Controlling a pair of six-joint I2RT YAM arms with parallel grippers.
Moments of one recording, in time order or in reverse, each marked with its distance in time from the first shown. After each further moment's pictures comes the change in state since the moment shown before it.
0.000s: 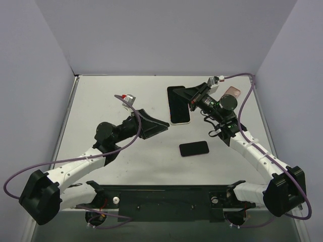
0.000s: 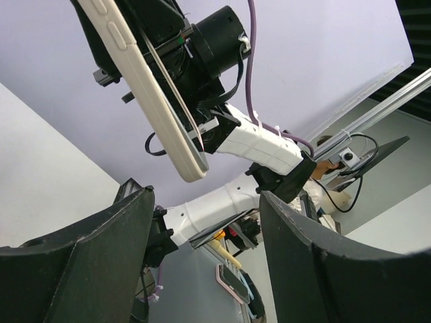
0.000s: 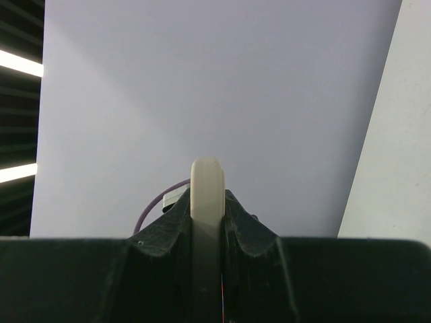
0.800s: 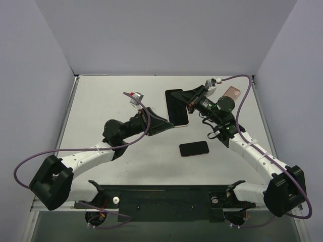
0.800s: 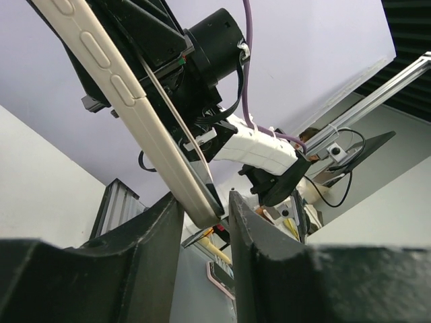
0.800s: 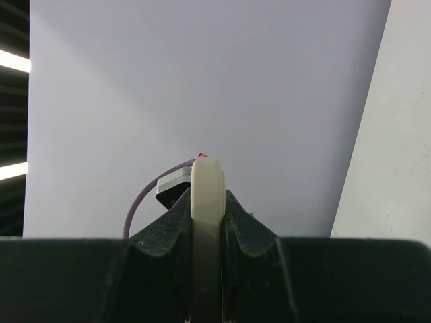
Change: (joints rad) left arm -0.021 0.167 0.046 0.191 0.022 -0.065; right arm 0.024 -0.001 -0.023 -0.006 0.004 -0.014
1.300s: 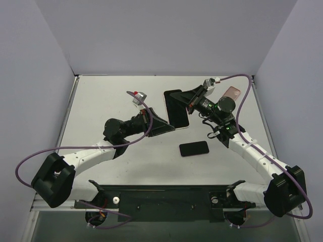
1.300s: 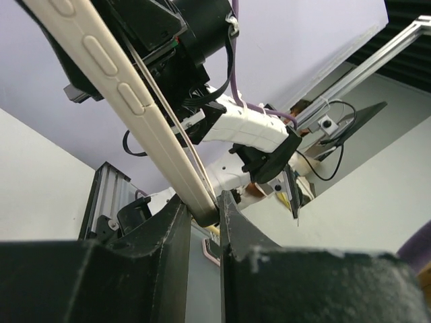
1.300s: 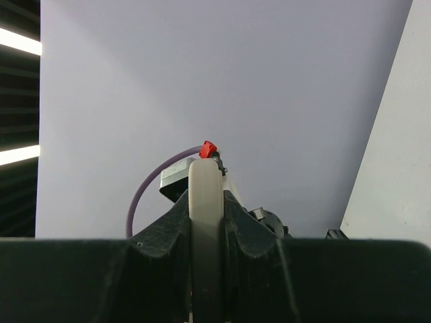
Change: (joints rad) left arm -0.002 0.039 0.018 0.056 0.091 -0.027; right arm 0.010 0.000 -0.001 0.027 -0.041 0.019
